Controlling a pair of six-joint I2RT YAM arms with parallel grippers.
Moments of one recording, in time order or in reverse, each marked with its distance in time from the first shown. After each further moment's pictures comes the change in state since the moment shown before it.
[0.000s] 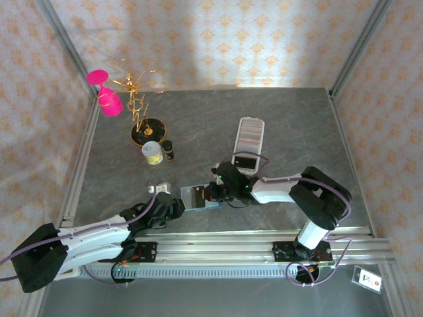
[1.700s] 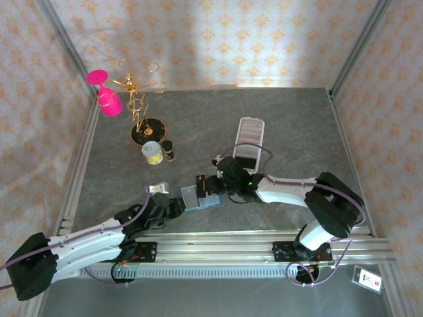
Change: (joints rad) left arm 0.000 -0.114 -0.003 -0.065 -0.005 -0.008; right arm 0.004 -0.116 0.037 -0.075 0.139 -0.096
